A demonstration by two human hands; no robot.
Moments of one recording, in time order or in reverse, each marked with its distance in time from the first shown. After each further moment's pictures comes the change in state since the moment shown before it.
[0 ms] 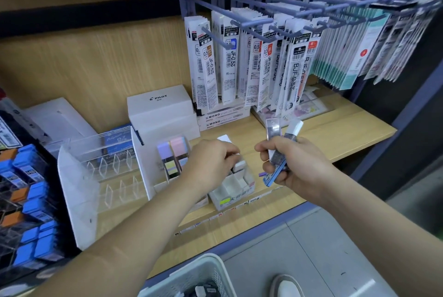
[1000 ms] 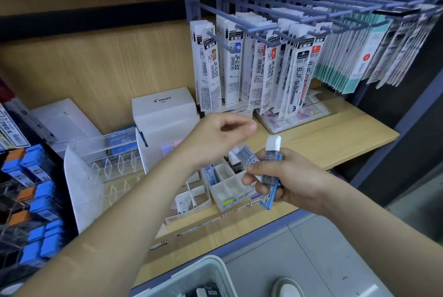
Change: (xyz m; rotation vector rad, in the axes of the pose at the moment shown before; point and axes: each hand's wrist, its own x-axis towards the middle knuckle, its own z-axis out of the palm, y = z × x) left_hand 0.012 0.024 -0.050 -0.619 -0.104 -0.015; right_hand -0.010 0.002 0.007 -0.163 -0.317 0.030
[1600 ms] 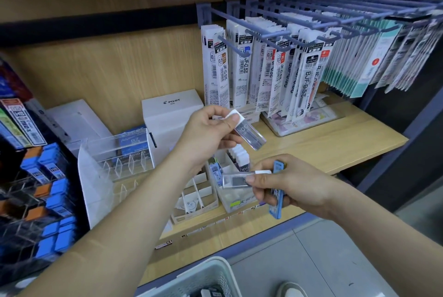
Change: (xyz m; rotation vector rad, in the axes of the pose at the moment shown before) left_hand -0.005 -0.006 -0.012 -0.454 0.232 -0.134; right_hand -0.001 0.000 0.003 -0.270 -0.110 -0.078
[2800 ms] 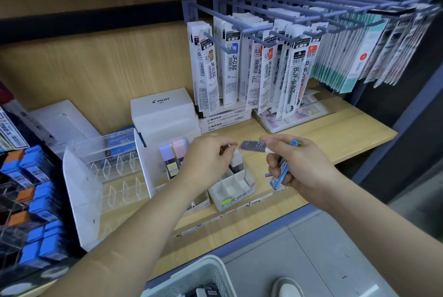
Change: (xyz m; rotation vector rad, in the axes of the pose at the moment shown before) left_hand 0.001 -0.054 0.009 0.902 0.036 0.335; right_hand 0.006 0.008 -0.016 0.346 0.472 -0.024
